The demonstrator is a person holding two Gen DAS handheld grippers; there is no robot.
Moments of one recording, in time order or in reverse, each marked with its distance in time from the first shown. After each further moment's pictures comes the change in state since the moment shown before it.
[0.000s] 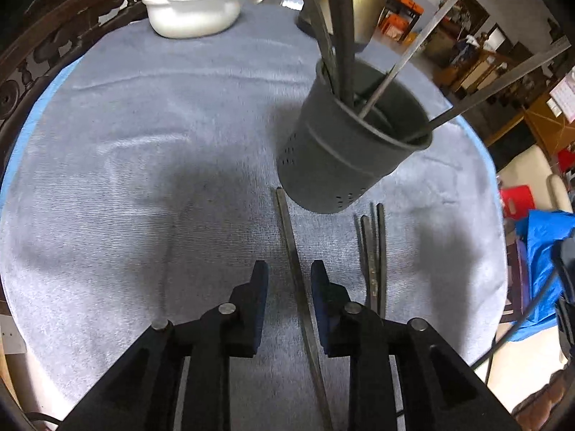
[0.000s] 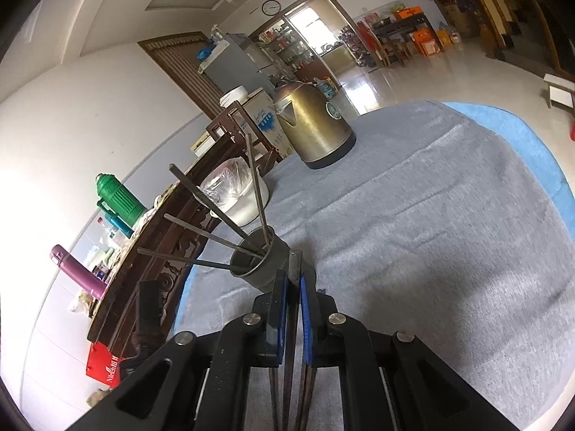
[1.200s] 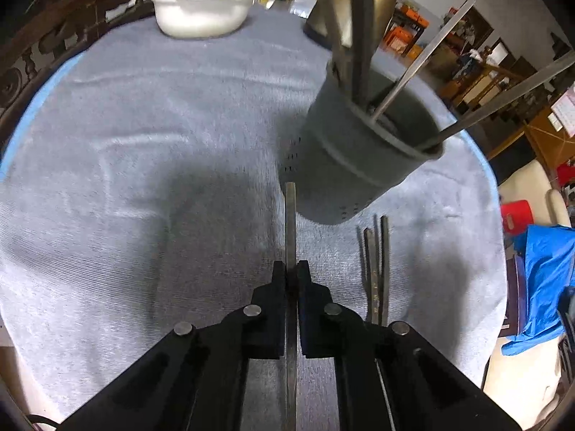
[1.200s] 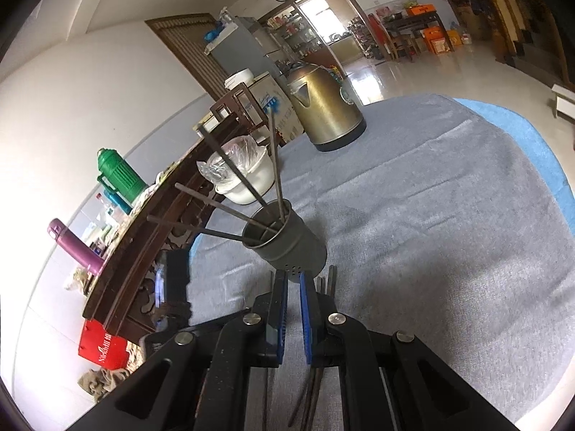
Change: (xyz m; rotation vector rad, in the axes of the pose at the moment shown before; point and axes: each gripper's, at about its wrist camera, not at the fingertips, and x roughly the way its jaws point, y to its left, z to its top) left arm 0.015 -0.001 -0.014 -0.039 -0.071 -0.029; right arm 0.001 0.036 -0.018 -0.080 0.058 -0.032
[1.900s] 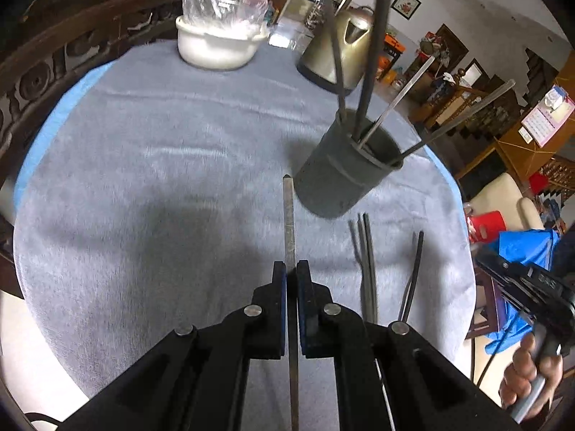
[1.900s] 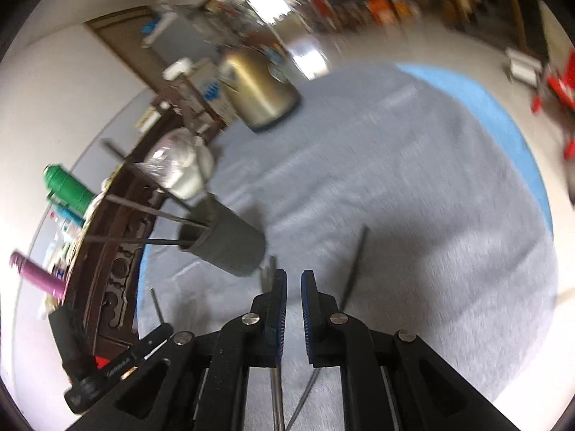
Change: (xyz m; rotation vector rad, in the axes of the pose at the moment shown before) left arm -0.061 0.048 -0.018 0.004 -0.084 -0.115; right arm 0.021 -0.059 0.007 0.204 0.136 -0.190
